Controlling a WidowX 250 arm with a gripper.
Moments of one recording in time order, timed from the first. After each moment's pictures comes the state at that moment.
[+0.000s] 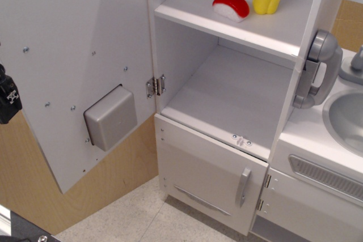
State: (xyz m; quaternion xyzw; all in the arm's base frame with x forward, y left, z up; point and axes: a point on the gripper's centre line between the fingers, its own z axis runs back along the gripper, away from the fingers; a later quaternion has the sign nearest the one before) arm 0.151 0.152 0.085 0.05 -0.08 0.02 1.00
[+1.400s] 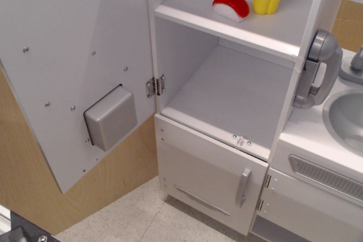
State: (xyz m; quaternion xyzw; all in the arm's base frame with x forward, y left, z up) arm 0.167 0.238 0.082 0.05 -0.10 0.02 0.99
